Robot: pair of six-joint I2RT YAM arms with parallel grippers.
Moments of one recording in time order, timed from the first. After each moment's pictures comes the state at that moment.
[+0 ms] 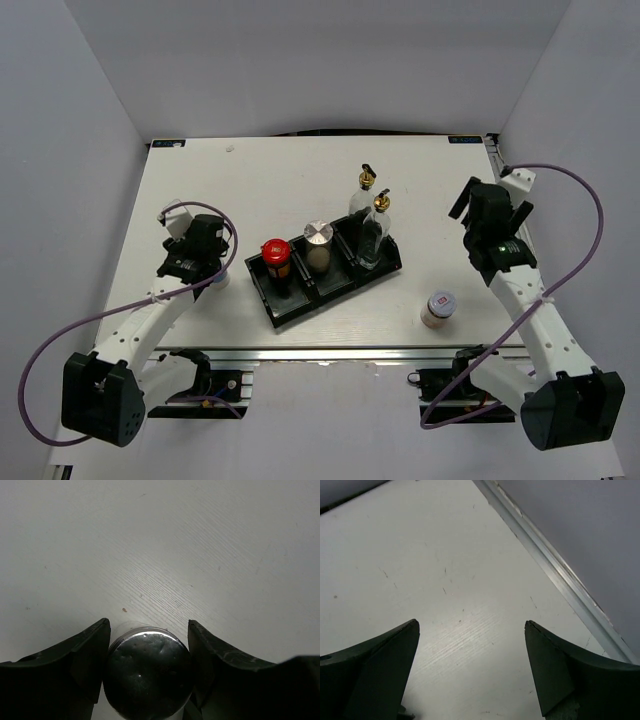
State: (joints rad) left arm -0.29 1.05 0.69 -0.39 -0.67 -0.75; right arm 0.21 1.00 0.91 -0.33 0.62 0.35
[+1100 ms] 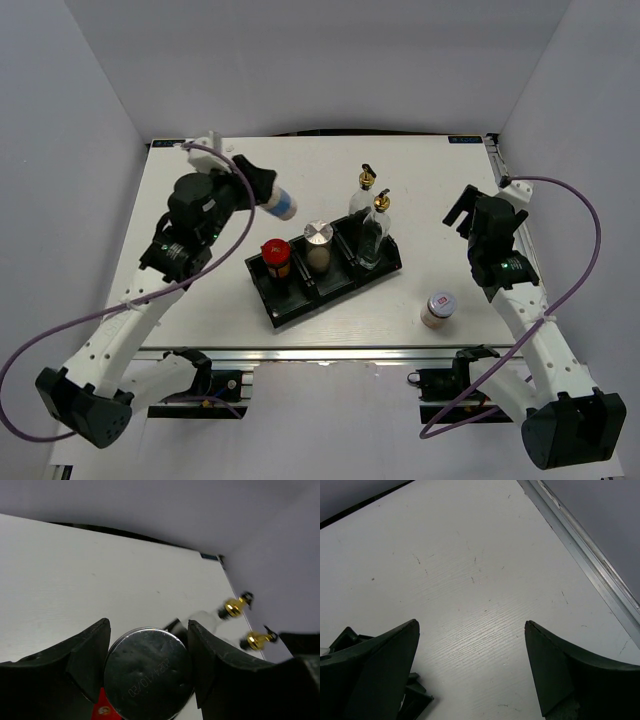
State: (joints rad) left arm -0.44 1.01 1.08 -0.16 -0.14 -0.51; right arm 0.18 0.91 0.79 -0.28 0.45 0.39
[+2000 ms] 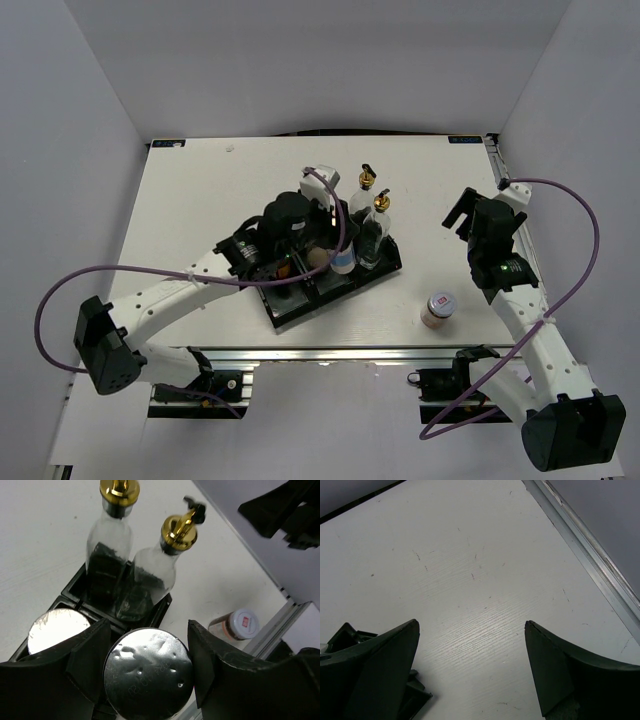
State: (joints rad) left arm -0.90 1.30 1.17 -0.15 -0.12 -0.37; right arm 0.18 0.90 0.77 -0.27 0.44 0.39
